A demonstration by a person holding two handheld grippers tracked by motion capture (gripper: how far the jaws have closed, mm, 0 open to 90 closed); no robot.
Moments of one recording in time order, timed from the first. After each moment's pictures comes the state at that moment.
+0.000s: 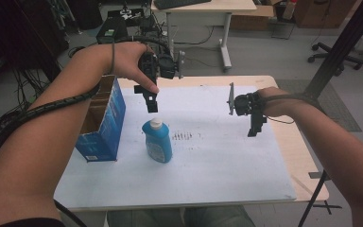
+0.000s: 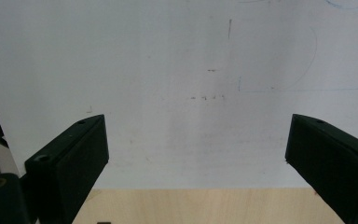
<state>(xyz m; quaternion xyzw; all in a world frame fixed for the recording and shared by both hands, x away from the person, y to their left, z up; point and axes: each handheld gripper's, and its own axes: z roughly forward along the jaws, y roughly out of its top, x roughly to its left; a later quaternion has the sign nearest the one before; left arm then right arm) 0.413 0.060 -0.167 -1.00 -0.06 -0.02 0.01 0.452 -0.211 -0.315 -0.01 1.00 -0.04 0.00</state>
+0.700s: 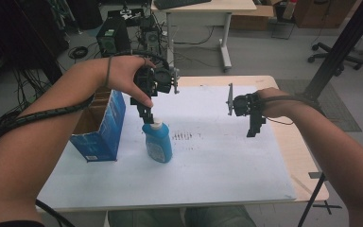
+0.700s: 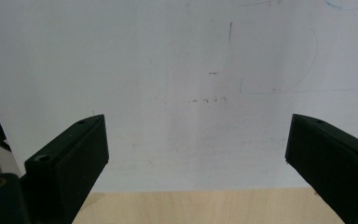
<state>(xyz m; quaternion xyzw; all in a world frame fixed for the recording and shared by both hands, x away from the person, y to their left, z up) 0.395 0.069 -0.188 -1.00 0.02 -0.02 0.00 0.449 -0.207 -0.316 0.00 1.00 -0.04 0.00</state>
